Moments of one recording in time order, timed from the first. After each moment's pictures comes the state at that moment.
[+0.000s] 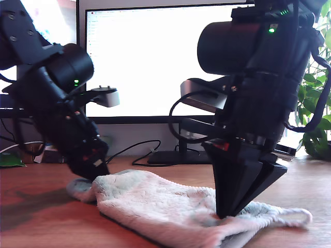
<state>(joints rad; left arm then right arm) -0.49 1.76 0.91 -0.08 0.16 0.51 0.76 1.60 0.86 -0.55 -0.17 0.16</state>
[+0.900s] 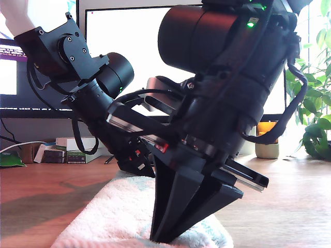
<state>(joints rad) -0.58 1.94 1.11 -0.02 0.18 0.61 0.91 1.63 0.82 -0.34 -0.29 0.50</state>
